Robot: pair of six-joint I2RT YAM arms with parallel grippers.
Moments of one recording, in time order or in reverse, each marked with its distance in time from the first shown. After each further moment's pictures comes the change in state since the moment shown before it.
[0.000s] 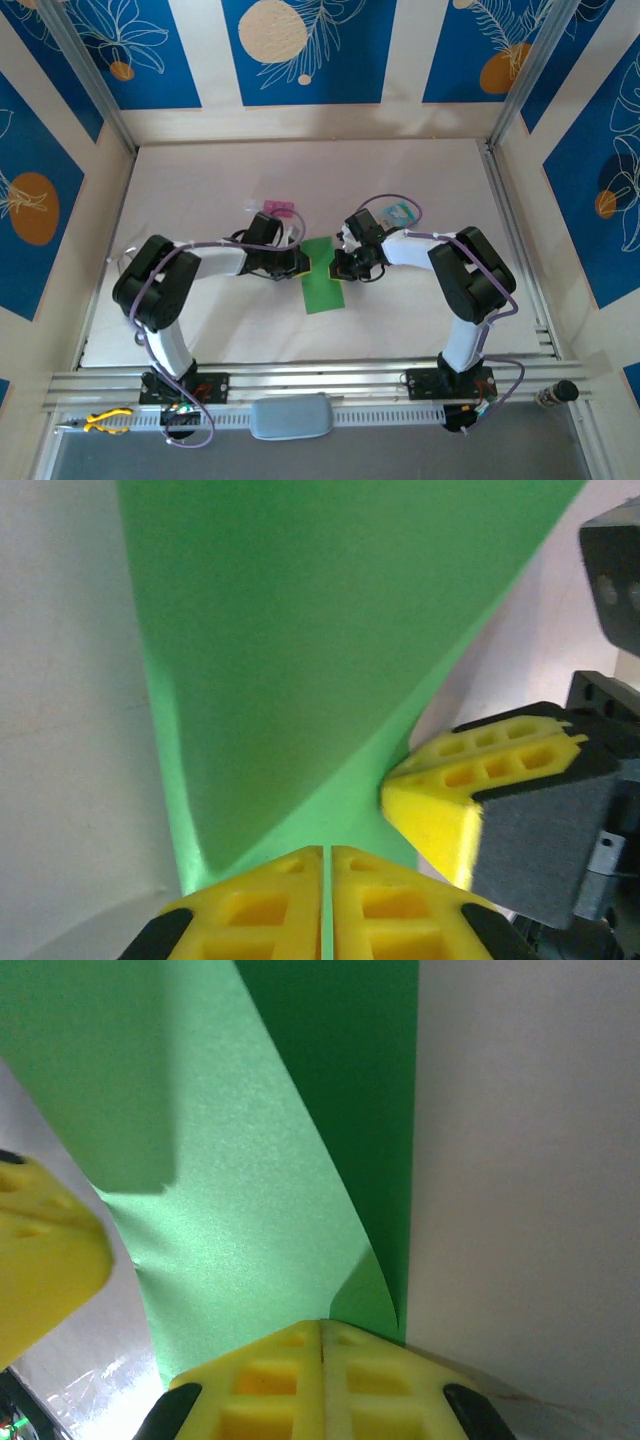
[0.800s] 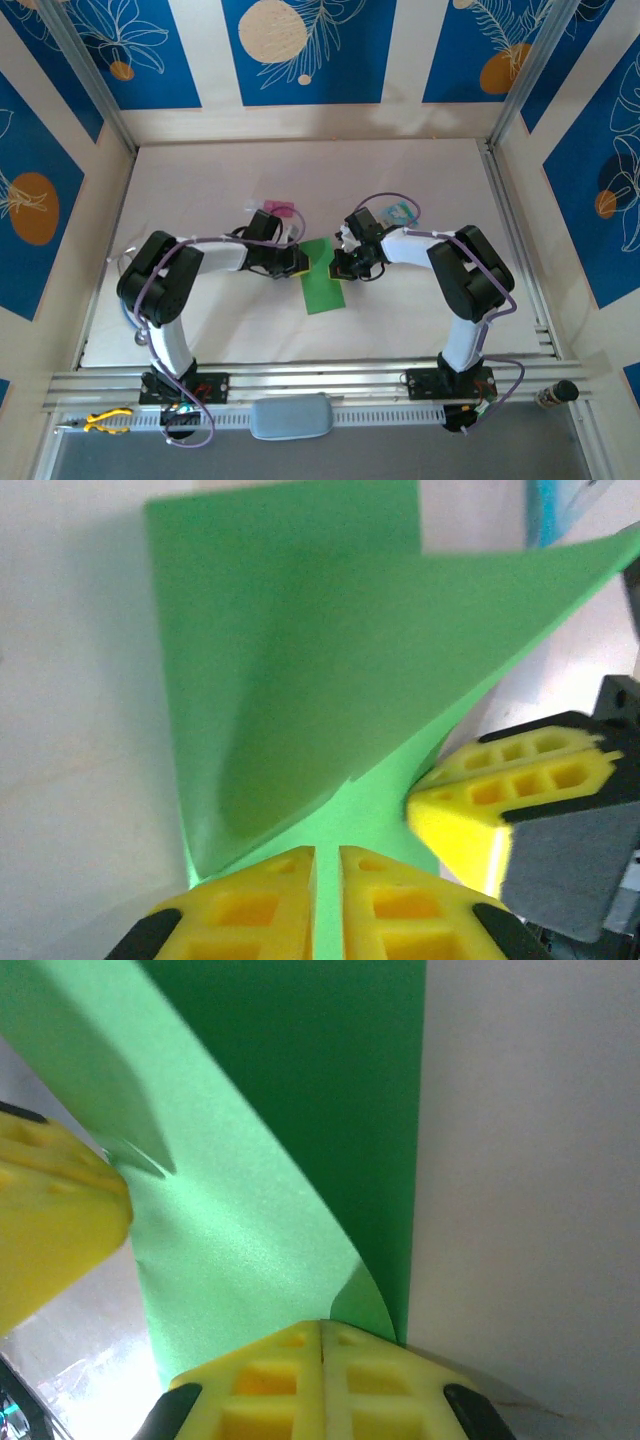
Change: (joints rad) left arm 0.022 0.029 0.053 -0.069 0.006 0.052; right arm -0.005 0.014 0.023 -0.031 -0.012 -0.048
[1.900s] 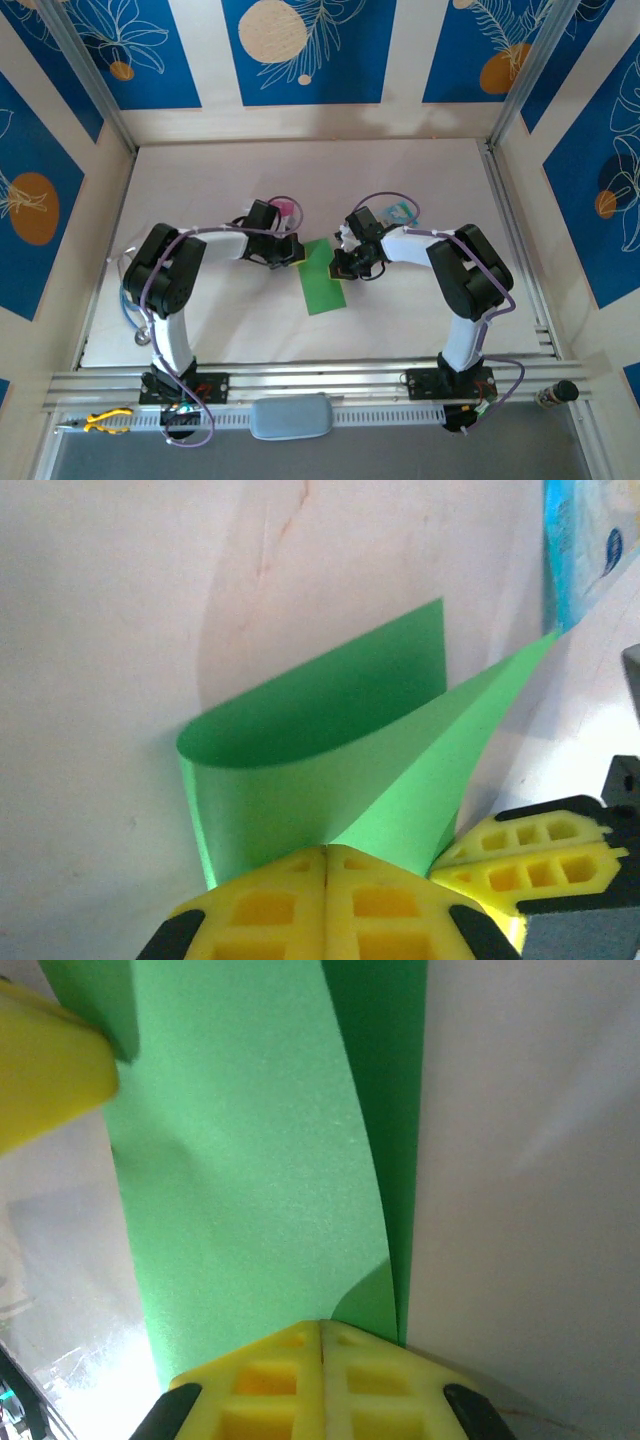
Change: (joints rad) left arm 0.051 0.069 0.100 -0.060 -0.027 0.034; right arm -0.007 0.009 0.008 -0.010 -0.018 -0.034
